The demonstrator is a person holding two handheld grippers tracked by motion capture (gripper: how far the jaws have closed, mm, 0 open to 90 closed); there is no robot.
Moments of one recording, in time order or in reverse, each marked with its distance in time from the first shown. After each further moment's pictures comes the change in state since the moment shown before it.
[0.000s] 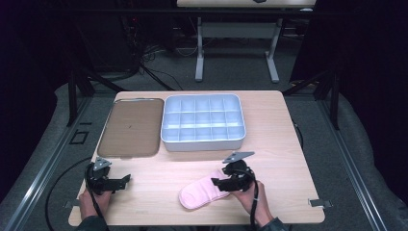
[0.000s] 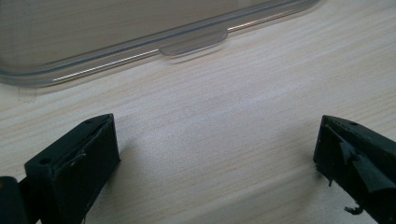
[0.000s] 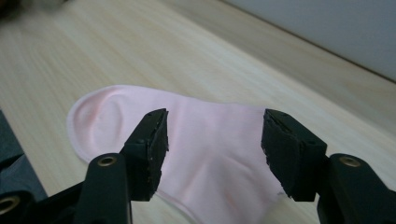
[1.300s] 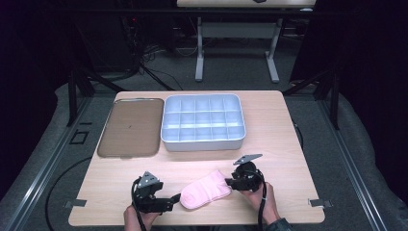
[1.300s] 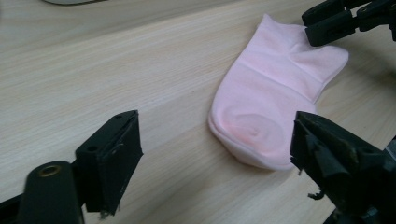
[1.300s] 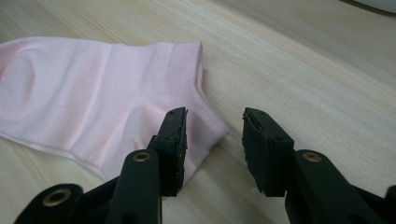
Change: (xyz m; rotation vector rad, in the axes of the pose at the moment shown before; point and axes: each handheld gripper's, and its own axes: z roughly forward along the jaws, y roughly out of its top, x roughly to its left) left arm -0.177 0.027 -0.032 -0.005 -0.344 -0.017; right arm -0.036 -0.032 0.020 0.072 -0.031 0.047
